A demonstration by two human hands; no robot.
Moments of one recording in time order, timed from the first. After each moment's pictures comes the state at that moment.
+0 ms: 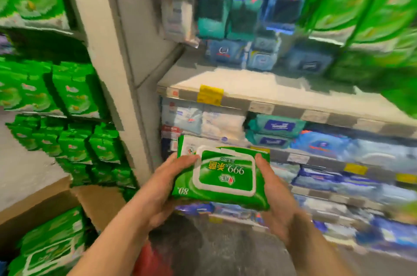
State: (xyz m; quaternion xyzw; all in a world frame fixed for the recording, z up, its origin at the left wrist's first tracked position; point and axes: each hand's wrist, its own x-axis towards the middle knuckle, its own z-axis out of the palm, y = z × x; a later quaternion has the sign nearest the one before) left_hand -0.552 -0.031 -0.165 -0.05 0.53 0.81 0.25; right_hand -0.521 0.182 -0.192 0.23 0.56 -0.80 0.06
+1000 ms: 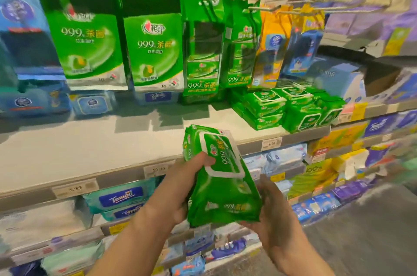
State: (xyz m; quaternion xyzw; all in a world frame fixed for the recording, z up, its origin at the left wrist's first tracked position) left_hand -0.665 0.418 -0.114 0.08 0.59 0.65 0.46; right_hand -0.517 0.530 -0.162 0.33 0.44 -0.81 -0.20
